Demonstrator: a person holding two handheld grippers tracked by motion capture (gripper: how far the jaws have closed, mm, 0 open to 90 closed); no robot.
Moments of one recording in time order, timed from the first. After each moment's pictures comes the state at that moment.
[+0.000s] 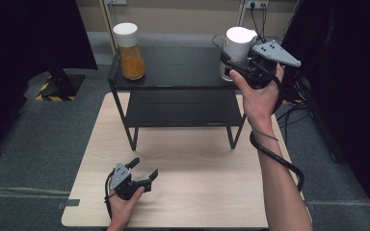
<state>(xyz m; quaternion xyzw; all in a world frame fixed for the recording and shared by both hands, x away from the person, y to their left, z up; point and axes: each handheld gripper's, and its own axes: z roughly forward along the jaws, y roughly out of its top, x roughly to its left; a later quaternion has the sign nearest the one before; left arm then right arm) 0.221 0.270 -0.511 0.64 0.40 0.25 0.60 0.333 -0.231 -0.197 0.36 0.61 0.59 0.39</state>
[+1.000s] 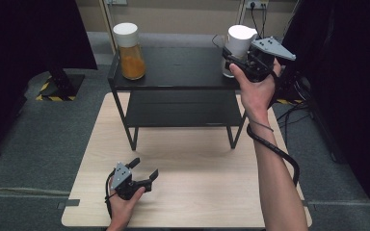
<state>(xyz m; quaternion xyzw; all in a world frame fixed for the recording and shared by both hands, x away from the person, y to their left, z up) 0.221 0.270 -0.510 0.65 0.40 0.25 0.60 0.356 -0.227 -0.202 0.39 0.61 0.58 0.39</state>
